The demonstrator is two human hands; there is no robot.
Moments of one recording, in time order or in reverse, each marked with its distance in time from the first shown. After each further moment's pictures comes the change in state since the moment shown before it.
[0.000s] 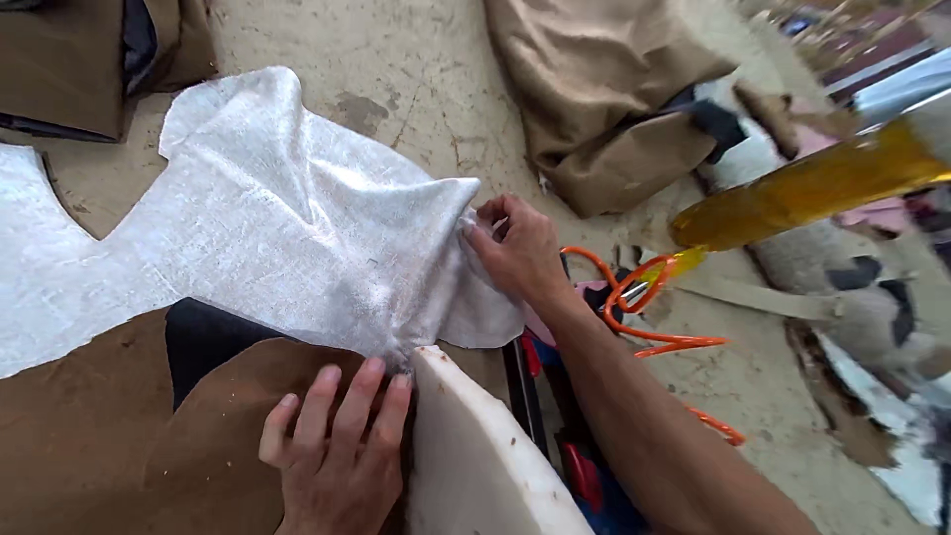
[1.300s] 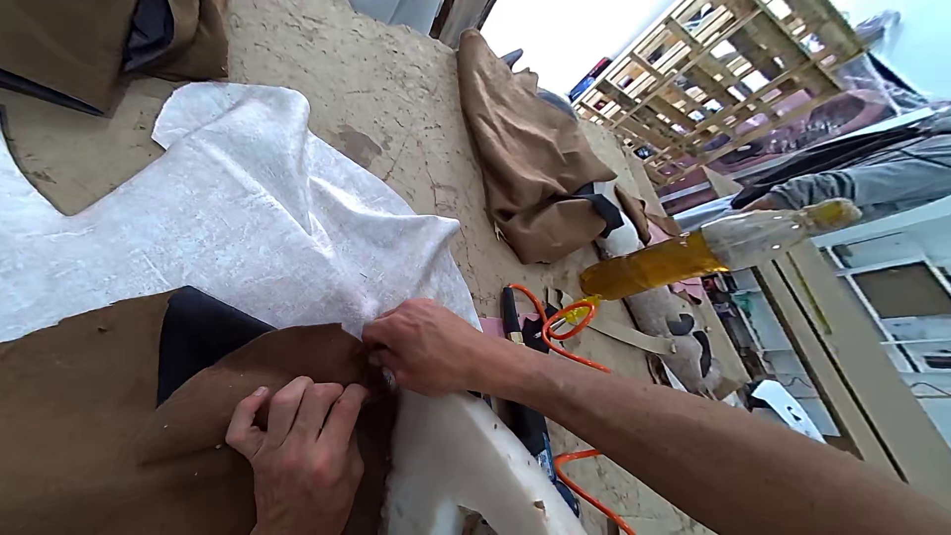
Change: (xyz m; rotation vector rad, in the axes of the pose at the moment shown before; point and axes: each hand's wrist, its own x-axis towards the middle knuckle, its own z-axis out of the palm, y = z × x) left_hand 0.000 -0.014 -0.005 -0.160 -0.013 -0.202; right_hand -0.036 -0.142 -0.007 -0.287 -0.890 -0.527
